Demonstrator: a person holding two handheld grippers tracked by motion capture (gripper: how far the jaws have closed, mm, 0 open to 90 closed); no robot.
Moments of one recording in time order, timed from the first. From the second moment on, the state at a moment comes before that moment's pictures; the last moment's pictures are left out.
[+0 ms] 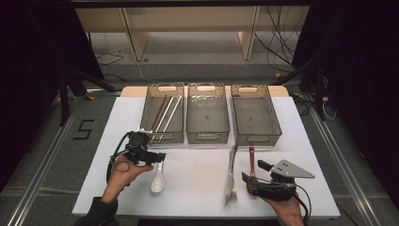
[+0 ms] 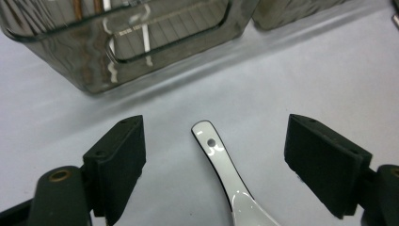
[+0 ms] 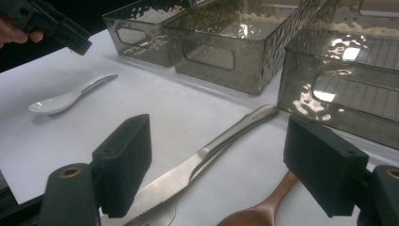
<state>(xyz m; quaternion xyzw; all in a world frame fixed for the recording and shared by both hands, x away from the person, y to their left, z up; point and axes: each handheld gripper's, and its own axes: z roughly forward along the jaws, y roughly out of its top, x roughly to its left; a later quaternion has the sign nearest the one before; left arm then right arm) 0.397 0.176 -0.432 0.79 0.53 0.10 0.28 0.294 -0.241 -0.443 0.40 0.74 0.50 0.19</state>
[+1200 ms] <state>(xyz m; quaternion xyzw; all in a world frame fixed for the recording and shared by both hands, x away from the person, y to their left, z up) 0.390 0.170 -0.468 0.82 0.53 0.03 0.22 0.295 -0.237 -0.442 0.40 0.75 0.50 0.19</state>
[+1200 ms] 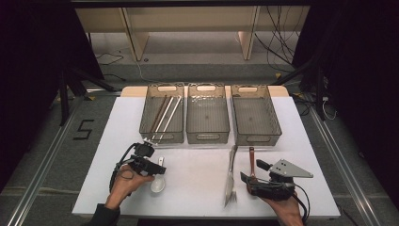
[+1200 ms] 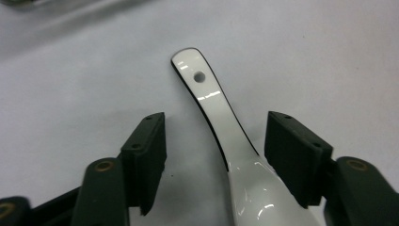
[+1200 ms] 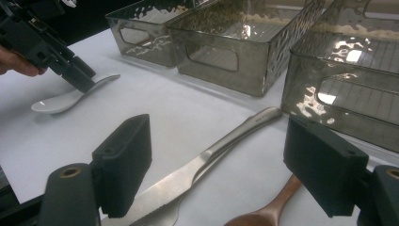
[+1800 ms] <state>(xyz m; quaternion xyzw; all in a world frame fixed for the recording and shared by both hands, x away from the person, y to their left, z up) 0.385 0.155 -0.469 0.85 0.48 0.06 0.22 0.295 -0.235 -0.442 0.39 0.75 0.49 0.19</state>
